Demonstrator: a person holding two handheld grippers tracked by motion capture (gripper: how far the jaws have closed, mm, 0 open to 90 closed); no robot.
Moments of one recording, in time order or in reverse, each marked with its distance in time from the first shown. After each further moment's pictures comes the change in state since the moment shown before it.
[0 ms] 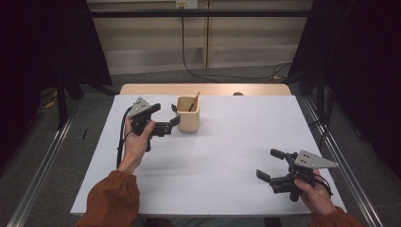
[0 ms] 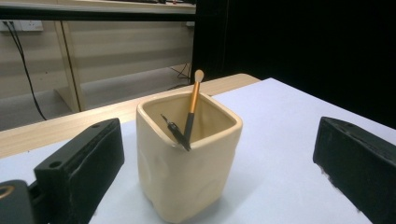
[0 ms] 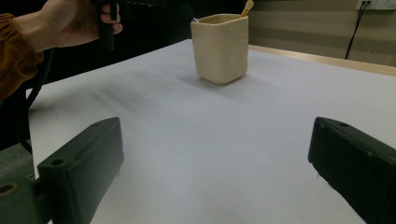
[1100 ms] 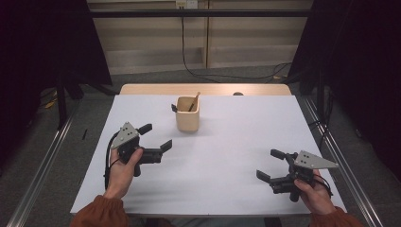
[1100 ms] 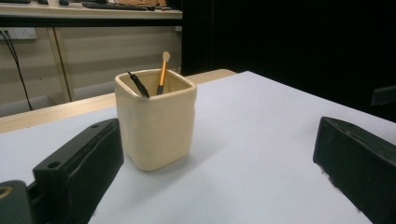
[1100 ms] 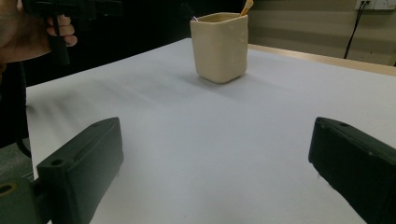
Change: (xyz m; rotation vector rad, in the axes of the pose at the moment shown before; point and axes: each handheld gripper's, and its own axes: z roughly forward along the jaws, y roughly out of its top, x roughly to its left) left arm -0.036 -0.032 -0.068 -0.032 -0.023 0.041; right arm 0.001 -0.001 0.000 0.005 -0.006 -0.004
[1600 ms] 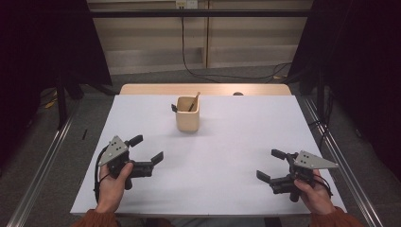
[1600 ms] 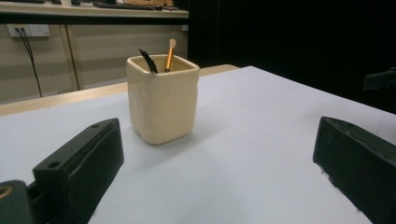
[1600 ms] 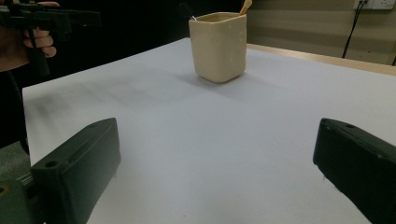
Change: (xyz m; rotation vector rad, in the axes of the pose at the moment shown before) left arm -0.006 -0.021 -0.034 -0.009 0.032 -0.014; right arm 0.000 0.000 0.000 0.000 -0.006 0.002
